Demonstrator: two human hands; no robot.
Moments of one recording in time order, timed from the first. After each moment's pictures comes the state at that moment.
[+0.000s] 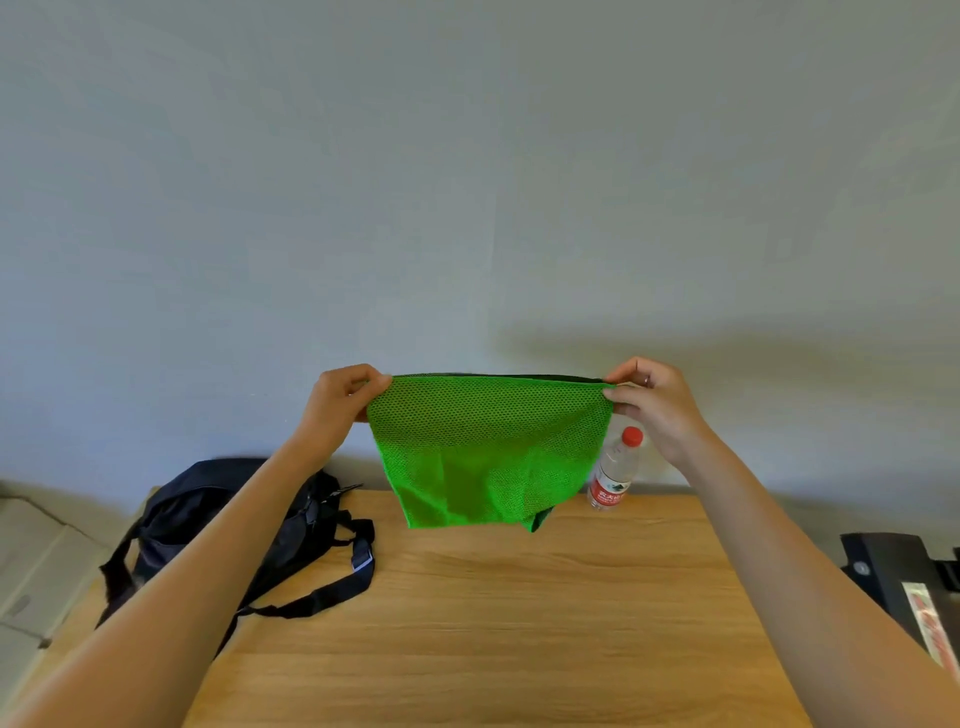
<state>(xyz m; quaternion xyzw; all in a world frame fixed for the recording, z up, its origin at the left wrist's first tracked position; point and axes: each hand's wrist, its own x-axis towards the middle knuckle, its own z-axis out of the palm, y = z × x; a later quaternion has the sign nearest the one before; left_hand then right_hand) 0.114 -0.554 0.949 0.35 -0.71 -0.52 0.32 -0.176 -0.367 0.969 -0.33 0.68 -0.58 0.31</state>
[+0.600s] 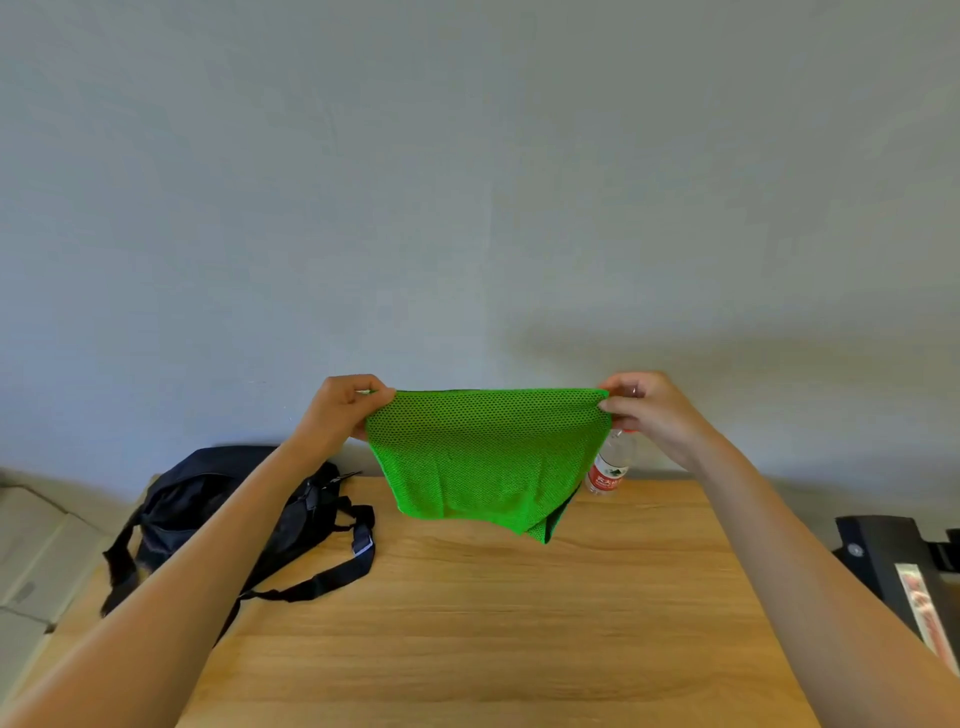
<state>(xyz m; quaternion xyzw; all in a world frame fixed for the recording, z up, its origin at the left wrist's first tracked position) 0.122 -0.538 0.942 0.37 -0.71 -0.54 0.25 -0.175 -0.351 0.960 -0.38 0.70 -0.48 0.37</state>
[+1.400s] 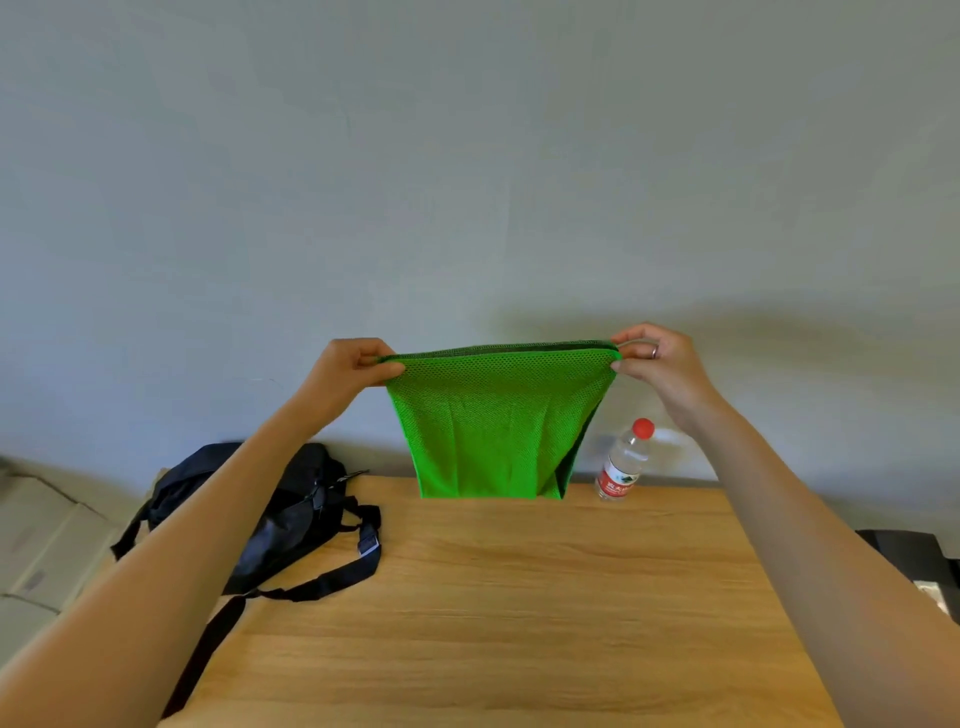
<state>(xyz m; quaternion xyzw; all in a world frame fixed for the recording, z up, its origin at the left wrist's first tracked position) 0.115 -0.574 0.963 0.32 -0.74 -0.52 0.26 -0.192 -0.391 0.976 -0.39 0.70 -0.54 0.26</state>
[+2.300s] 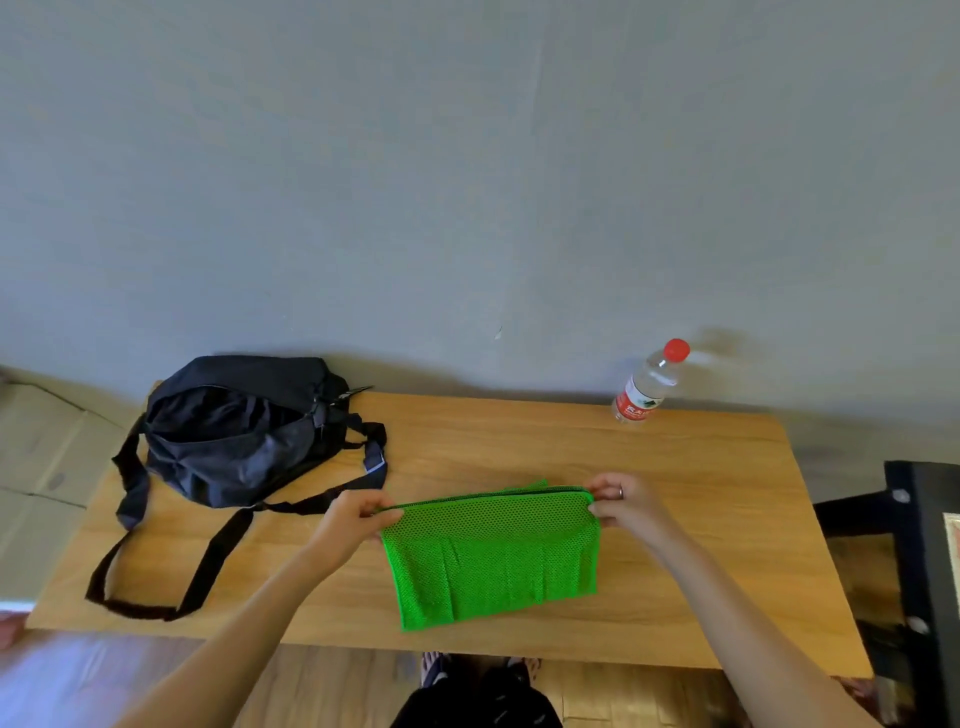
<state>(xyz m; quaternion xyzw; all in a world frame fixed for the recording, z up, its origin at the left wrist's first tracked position) 0.193 -0.466 0.750 0.47 -0.68 -0.56 0.05 -0.125 -0.299 0.766 -0.25 0.77 -0.34 0.49</state>
